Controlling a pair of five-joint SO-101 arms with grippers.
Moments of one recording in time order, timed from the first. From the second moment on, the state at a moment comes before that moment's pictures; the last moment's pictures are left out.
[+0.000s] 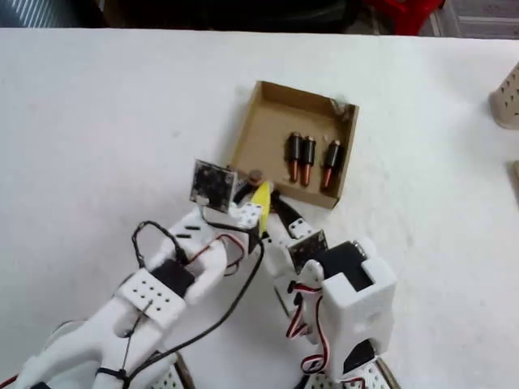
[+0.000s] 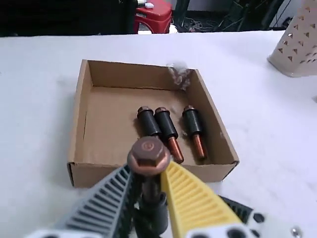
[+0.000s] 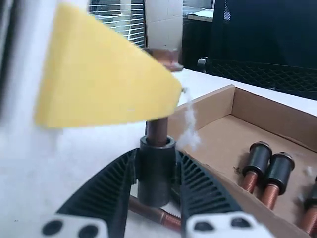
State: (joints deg) left arm 29.8 -43.1 75.2 5.3 22.4; right arm -29.1 20.4 92.2 -97.4 5.3
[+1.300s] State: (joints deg) left arm 25.7 -44.3 78.9 6.1 13.7; right arm -27.9 20.5 92.2 -97.4 5.2
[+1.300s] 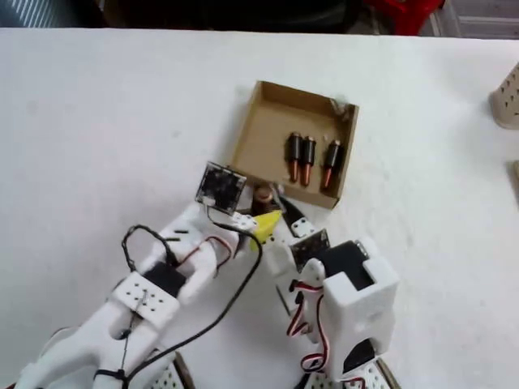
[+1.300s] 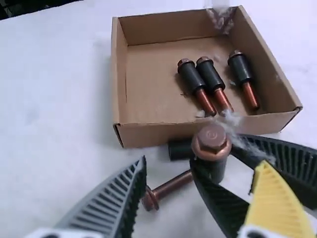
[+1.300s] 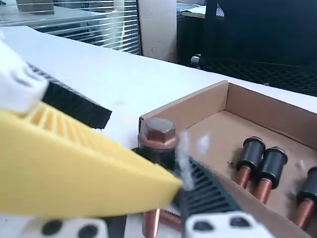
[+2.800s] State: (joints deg) left arm -2.3 -94.5 97.6 27.4 16.9; right arm -27.7 20.4 92.6 -97.4 5.2
